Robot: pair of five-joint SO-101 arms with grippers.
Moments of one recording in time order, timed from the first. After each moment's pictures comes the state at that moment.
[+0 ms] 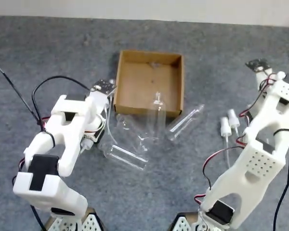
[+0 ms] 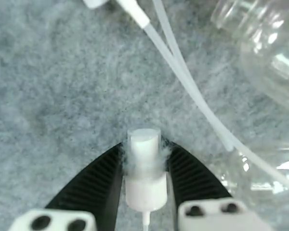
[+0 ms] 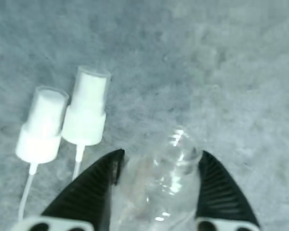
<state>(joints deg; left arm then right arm) -2.2 4.9 31.3 61.9 -16.0 27.7 39.0 -32.9 83.4 54.8</state>
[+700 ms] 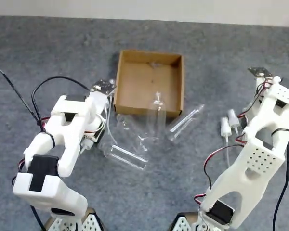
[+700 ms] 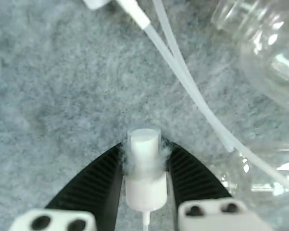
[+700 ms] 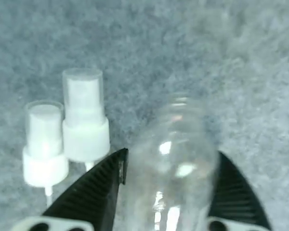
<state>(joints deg) -2.2 4.7 31.7 61.6 -16.0 27.7 43.8 -33.5 85.4 42.2</state>
